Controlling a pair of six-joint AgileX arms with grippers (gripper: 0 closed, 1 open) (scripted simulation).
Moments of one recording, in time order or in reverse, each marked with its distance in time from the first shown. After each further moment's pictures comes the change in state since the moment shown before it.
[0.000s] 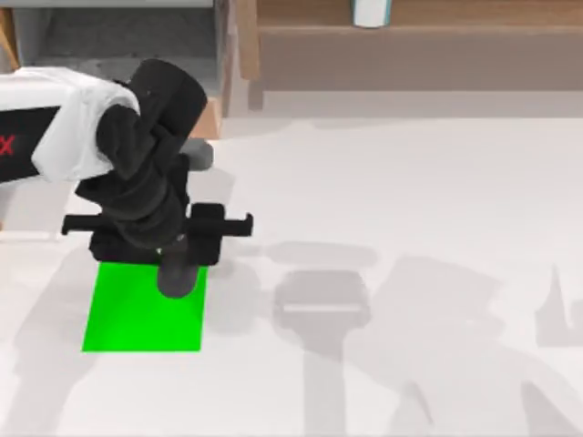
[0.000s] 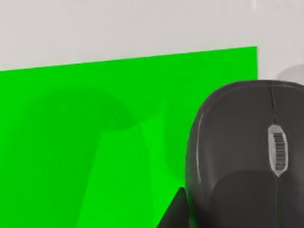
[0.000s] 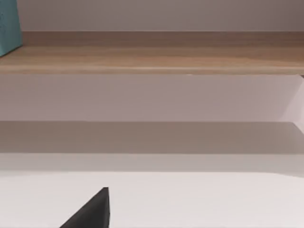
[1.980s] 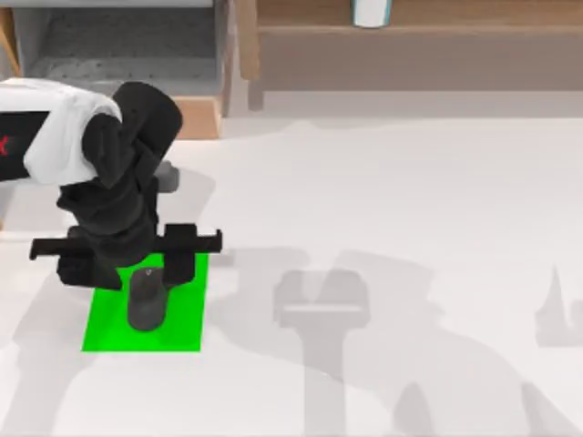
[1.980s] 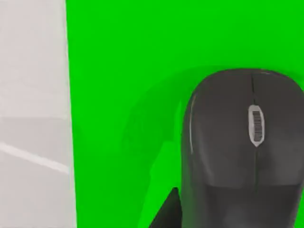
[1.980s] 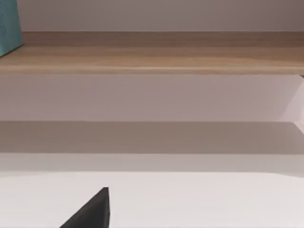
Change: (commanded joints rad) left arm 0.069 0.040 -0.035 -0.057 -0.043 -0.047; right arm 0.000 0.000 0.000 0.000 0.000 0.000
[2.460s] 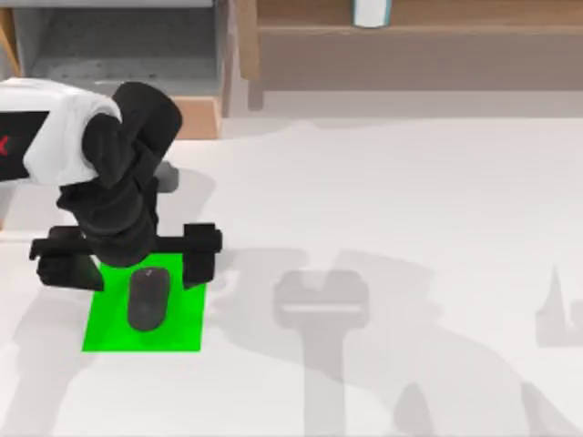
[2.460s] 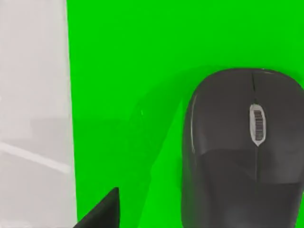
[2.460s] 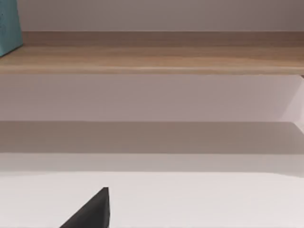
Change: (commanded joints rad) left arm 0.000 0.000 0.000 0.000 0.000 0.000; right arm 0.000 0.000 0.000 0.000 0.000 0.000
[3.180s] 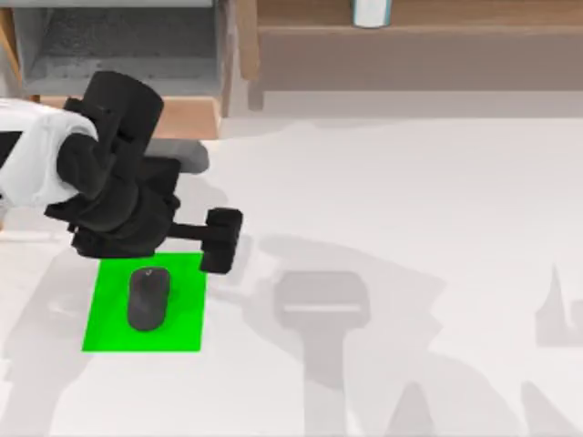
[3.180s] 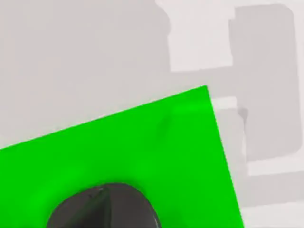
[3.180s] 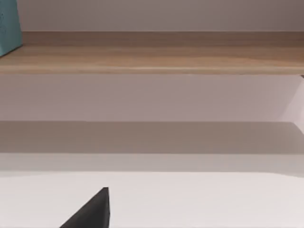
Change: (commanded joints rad) left arm 0.029 -0.073 -0.097 0.283 0.240 0.264; right arm 0.000 0.000 0.000 0.000 0.000 0.000
